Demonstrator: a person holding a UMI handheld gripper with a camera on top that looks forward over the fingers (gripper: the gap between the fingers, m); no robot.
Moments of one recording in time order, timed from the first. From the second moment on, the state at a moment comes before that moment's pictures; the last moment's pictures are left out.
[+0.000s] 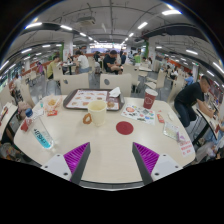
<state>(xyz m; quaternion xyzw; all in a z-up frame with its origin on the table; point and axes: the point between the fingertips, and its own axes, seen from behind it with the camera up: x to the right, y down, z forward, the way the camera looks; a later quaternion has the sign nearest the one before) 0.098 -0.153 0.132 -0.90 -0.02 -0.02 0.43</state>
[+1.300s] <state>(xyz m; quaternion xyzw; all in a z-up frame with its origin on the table) -0.202 -0.069 0.061 -0.84 -0.05 0.04 0.54</state>
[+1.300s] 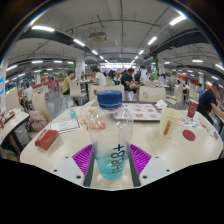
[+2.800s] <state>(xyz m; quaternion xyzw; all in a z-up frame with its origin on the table) -0.109 0.108 0.175 -0.59 0.49 0.60 0.25</state>
